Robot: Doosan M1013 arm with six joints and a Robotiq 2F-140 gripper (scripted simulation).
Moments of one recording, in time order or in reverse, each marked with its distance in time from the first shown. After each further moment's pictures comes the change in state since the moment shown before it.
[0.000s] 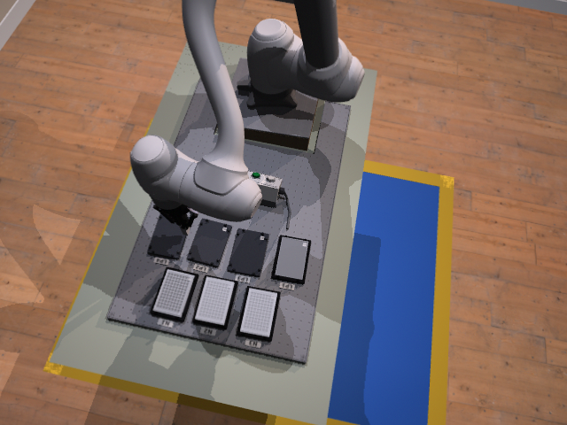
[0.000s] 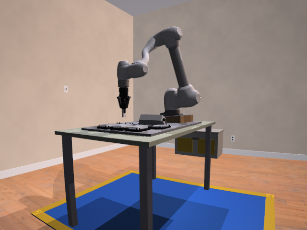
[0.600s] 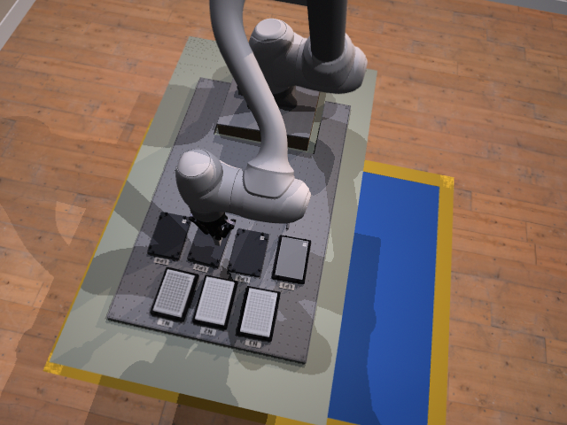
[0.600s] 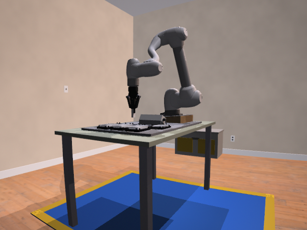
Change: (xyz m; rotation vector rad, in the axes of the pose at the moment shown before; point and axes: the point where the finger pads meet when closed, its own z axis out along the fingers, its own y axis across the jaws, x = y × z) arm 0.011 -0.104 -0.001 0.000 0.002 -0.011
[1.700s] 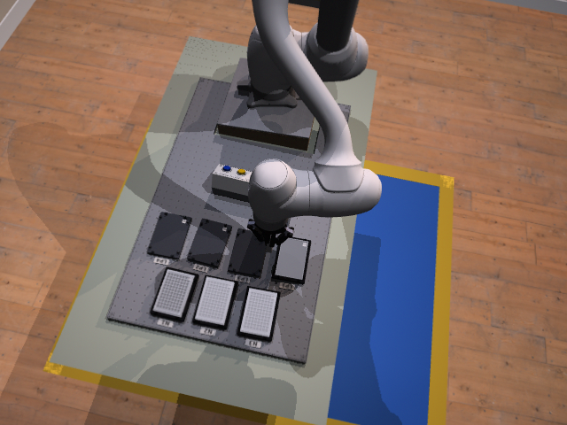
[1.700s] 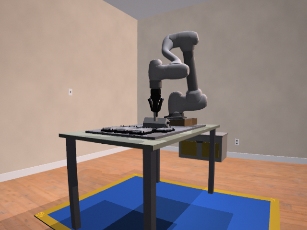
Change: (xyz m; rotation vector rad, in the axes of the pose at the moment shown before) arm -0.012 -0.156 0.002 -0.003 -0.002 0.001
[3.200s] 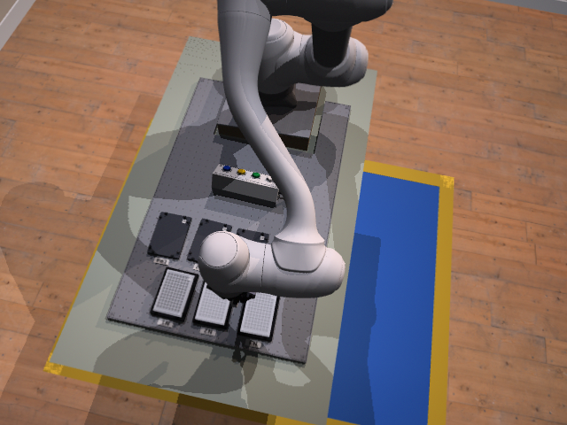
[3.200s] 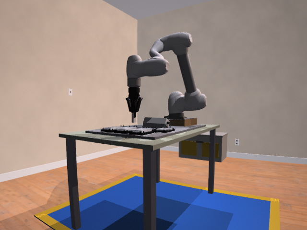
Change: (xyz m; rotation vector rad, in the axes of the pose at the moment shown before) arm 0.180 0.060 0.000 -0.005 0.000 0.003
